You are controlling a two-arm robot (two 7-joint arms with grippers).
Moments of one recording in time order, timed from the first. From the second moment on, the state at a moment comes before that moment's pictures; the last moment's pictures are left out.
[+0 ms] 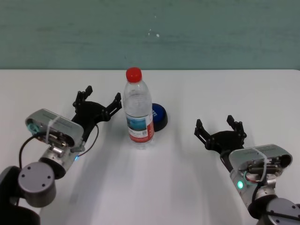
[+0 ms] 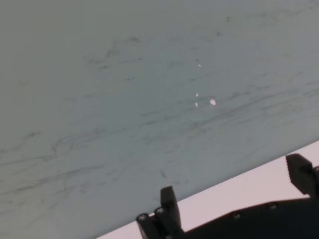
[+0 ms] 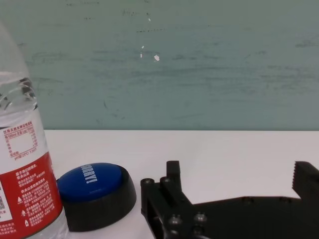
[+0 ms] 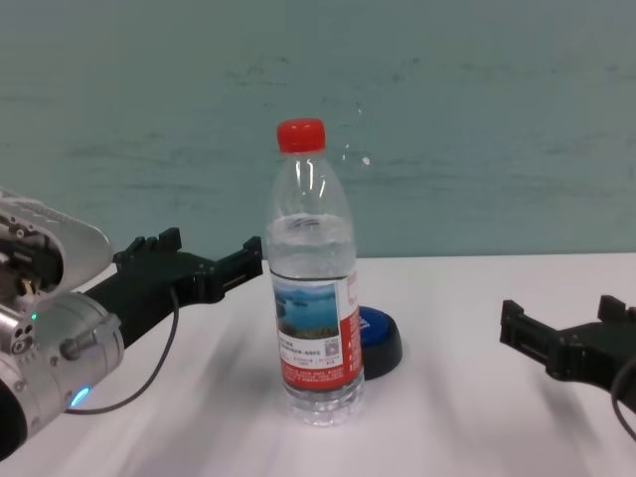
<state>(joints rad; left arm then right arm) -0.24 0.17 0.21 -1.25 0.05 -0.24 -0.19 -0.06 0.16 -0.26 -1.64 0.19 -0.04 -0.06</state>
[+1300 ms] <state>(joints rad) -0.27 0.16 0.18 -1.21 0.05 -0.24 -0.18 -0.06 0.16 -0.26 -1.64 0.19 -0.04 -0.06</state>
